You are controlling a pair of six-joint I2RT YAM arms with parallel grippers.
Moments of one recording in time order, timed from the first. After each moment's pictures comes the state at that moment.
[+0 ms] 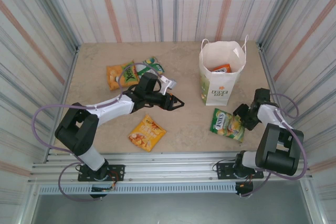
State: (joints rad) left arm -0.66 1.63 0.98 -0.01 0.67 -0.32; right arm -0.25 1.32 0.64 -0.63 -0.20 0.54
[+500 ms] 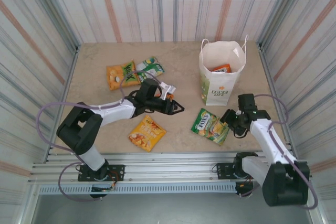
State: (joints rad) left arm -0.69 1.66 0.88 0.11 0.67 -0.50; right arm 0.05 0.96 0.57 -0.80 -0.17 0.69
